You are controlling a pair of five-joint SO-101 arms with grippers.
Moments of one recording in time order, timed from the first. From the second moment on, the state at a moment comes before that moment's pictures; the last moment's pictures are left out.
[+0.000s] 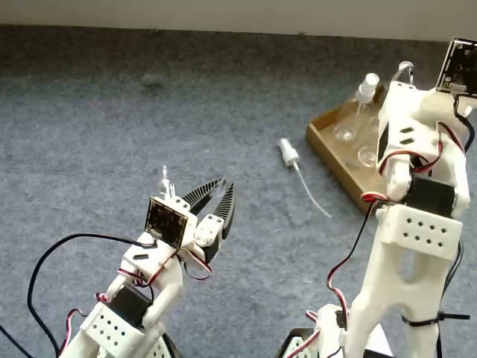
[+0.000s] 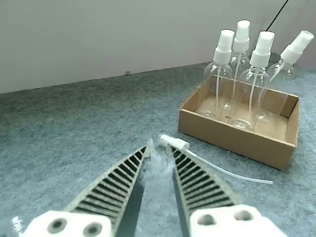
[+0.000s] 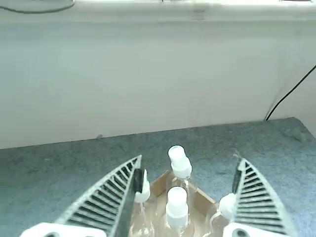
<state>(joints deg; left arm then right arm) 26.4 -92.7 96.1 13.1 10.4 9.3 -37.0 19.3 36.9 4.2</state>
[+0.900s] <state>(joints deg) -10.4 -92.7 96.2 19.1 -1.3 -13.8 -52.0 44.3 67.2 4.2</state>
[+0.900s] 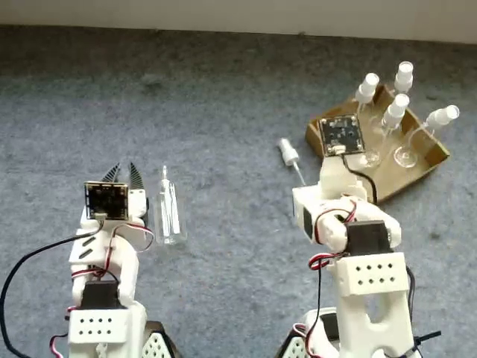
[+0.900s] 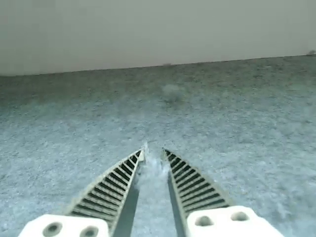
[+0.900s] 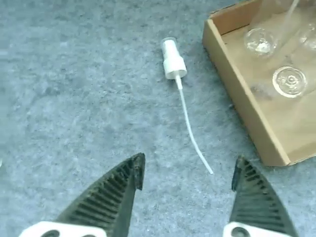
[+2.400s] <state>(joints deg) -32.9 -92.7 96.2 28.3 -1.5 -51.3 34.4 -32.3 76.5 -13.7</state>
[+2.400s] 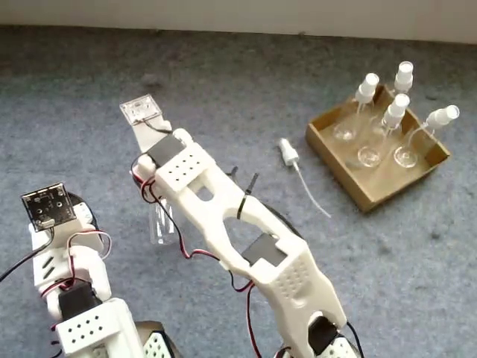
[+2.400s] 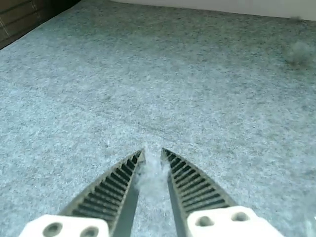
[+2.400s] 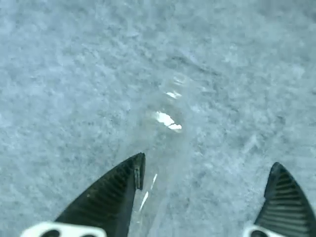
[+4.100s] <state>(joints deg) -31.6 -92.7 96.2 28.3 -1.5 -33.8 12.8 -57.6 100.1 -2.4</state>
